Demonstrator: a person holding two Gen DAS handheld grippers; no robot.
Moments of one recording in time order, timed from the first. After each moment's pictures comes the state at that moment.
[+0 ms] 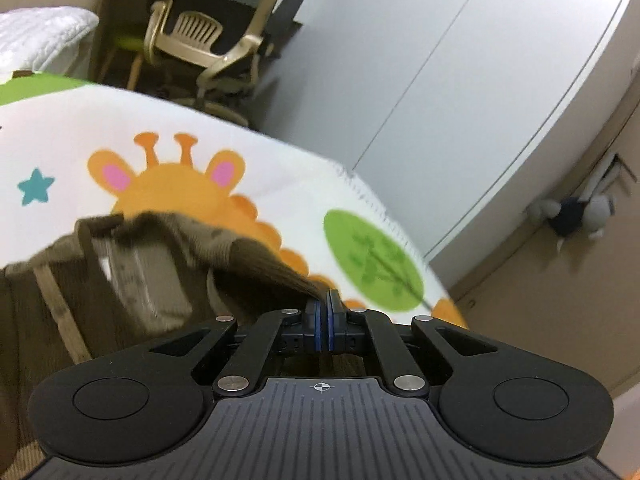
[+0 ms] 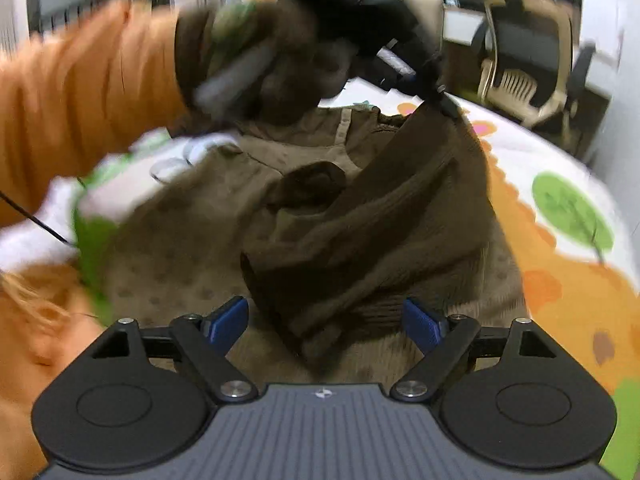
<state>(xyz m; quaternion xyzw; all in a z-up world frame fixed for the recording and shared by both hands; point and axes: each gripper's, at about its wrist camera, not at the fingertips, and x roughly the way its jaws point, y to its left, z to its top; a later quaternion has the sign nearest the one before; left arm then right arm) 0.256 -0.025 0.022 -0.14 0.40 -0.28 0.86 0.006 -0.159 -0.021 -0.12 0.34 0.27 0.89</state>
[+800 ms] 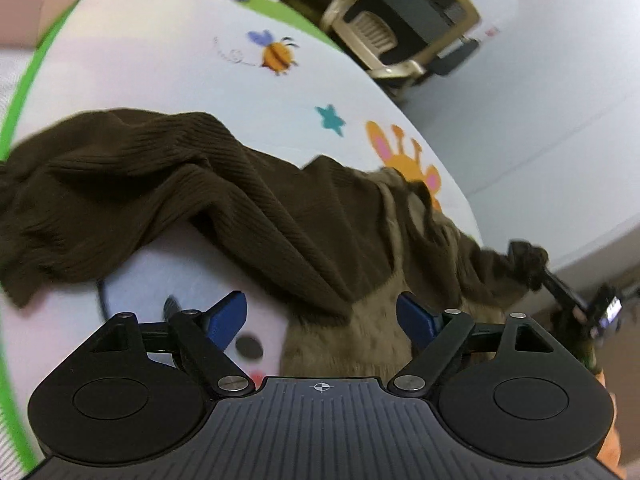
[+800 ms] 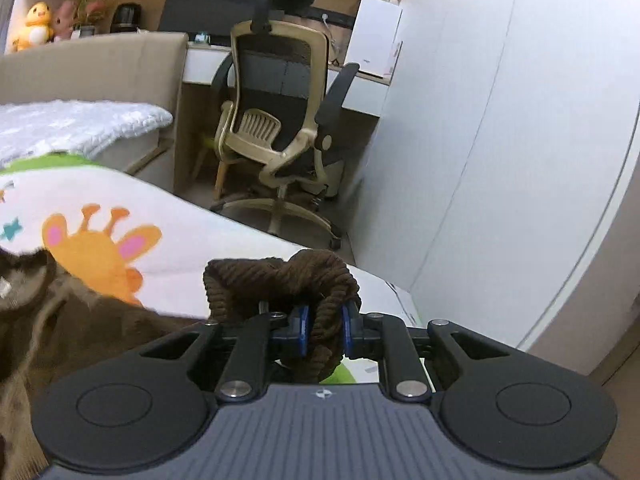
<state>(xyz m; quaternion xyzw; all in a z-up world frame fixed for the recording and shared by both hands) 0.199 0.224 -0.033 -0.31 0.45 -0.13 0.83 0.243 -0.298 0.025 -0.09 0.25 -0.07 0.96</state>
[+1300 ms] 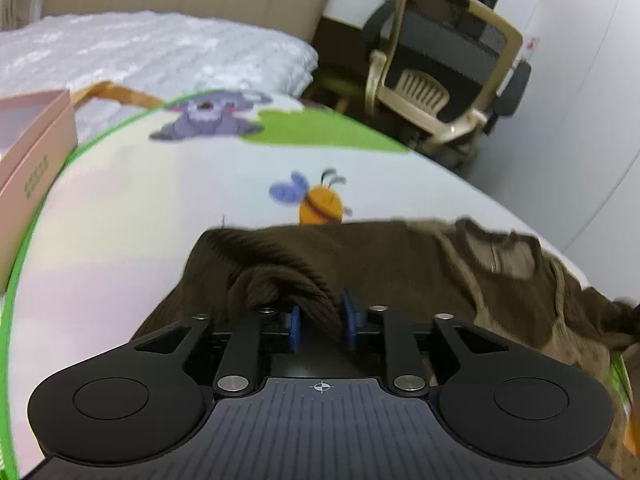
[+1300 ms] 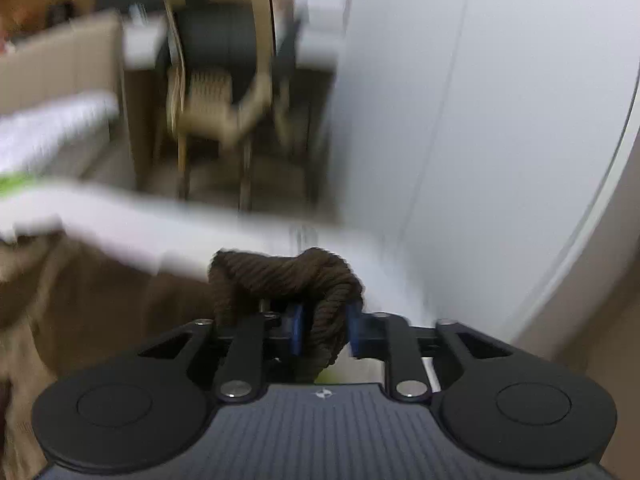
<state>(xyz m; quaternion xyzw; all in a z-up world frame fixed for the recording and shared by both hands) 0.318 0.217 -0.016 -0.15 0.38 -0.03 0.91 0.319 -0.361 -0.011 0.01 0.38 -0.13 0.92</state>
